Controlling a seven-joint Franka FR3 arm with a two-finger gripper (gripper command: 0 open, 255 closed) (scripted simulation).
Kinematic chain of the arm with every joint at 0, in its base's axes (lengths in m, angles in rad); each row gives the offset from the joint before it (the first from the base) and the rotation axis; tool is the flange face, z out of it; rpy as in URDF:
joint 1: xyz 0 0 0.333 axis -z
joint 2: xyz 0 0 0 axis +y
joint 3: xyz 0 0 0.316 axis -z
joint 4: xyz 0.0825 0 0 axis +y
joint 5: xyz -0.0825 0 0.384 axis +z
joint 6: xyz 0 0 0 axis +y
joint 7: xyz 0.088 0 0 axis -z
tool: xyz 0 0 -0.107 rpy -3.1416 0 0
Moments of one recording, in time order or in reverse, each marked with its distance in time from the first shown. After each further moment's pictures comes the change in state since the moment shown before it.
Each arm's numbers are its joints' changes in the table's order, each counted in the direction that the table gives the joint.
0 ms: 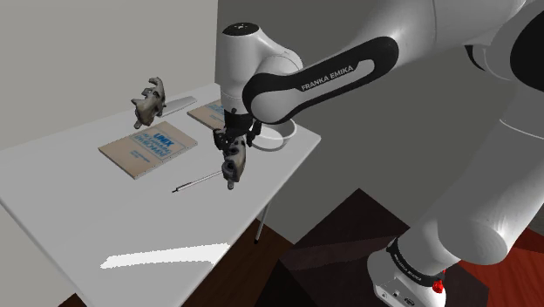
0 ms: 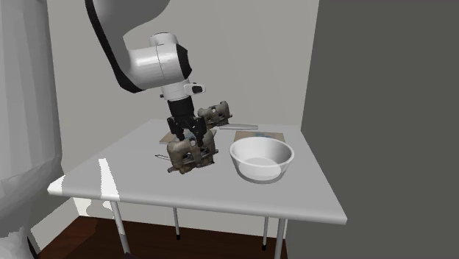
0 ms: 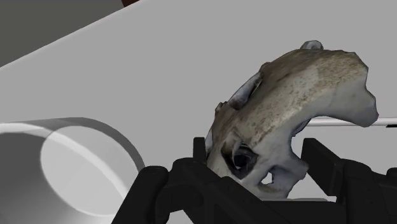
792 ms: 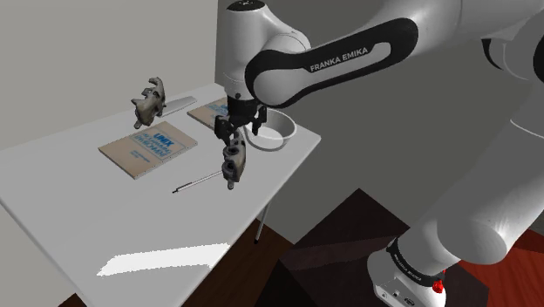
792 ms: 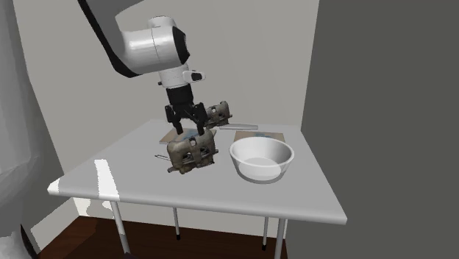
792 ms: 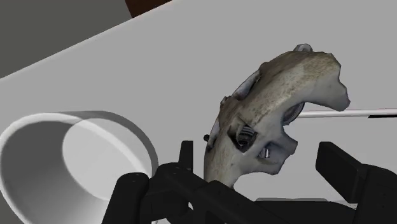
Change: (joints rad) arm 0.009 -0.065 -0.008 -0.024 0.050 0.080 -0.048
